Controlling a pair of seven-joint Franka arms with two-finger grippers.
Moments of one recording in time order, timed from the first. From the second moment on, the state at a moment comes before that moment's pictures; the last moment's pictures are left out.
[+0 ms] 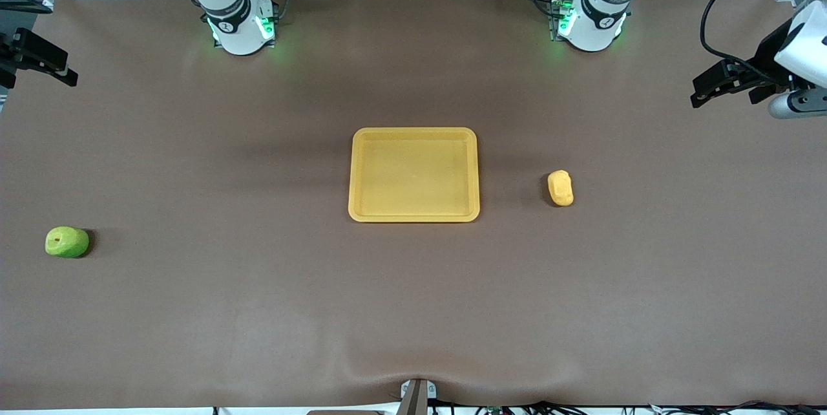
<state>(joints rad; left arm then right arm) 0.03 -0.06 -0.12 -1.60 0.03 1.52 -0.15 -0.01 0.00 -0.03 -1.36 0.02 1.30 -0.05</state>
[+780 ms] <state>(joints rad) 0.03 -0.06 -0.12 -1.59 0.03 1.52 -0.15 -0.04 0.02 -0.03 -1.37 0.02 1.31 -0.05</state>
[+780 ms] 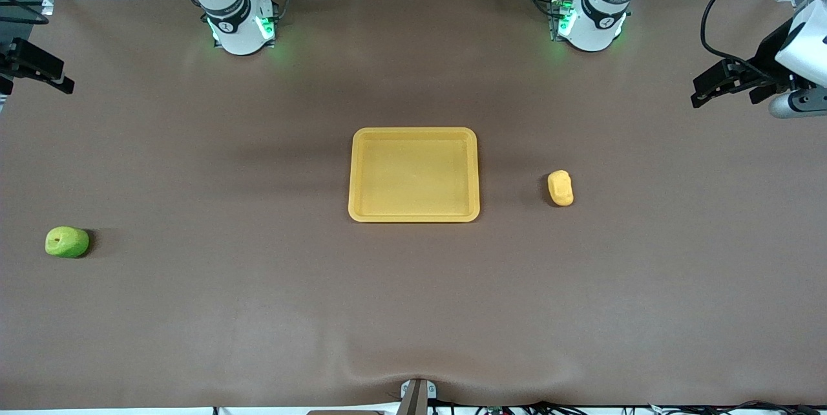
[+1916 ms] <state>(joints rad) 0.03 0.01 -0.12 -1.66 0.03 1.60 -0.15 -0.12 0.17 -0.04 -1.38 0.02 1.32 -0.05</state>
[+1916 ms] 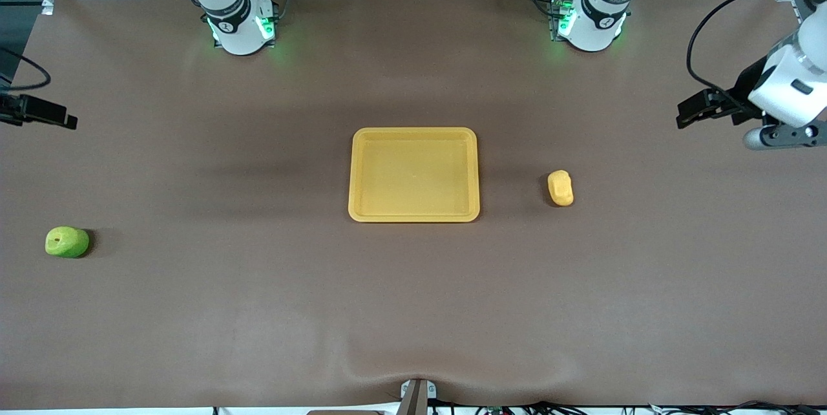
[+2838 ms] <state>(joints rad) 0.02 0.09 -0.17 -1.87 0.03 1.93 -0.20 -0.19 0.31 -0.04 -1.38 -0.04 1.42 -0.05</state>
